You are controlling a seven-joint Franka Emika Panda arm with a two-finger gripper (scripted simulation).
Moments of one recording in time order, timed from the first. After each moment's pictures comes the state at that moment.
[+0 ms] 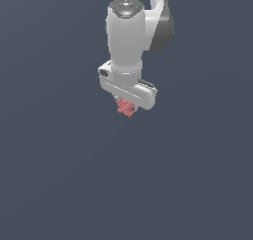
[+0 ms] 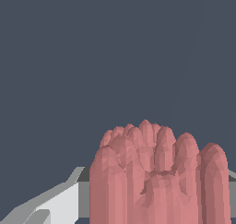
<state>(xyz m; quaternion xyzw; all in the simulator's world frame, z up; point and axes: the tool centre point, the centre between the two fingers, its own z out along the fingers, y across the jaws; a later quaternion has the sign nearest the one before) -0.024 0.000 0.253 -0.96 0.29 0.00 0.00</state>
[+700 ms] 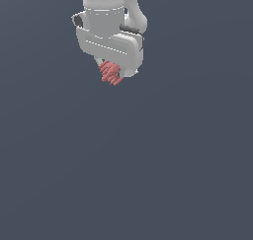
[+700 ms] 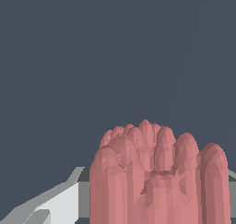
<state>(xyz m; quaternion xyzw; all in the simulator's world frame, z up) -0.058 -0.049 0.374 -0.96 0.29 0.00 0.00</state>
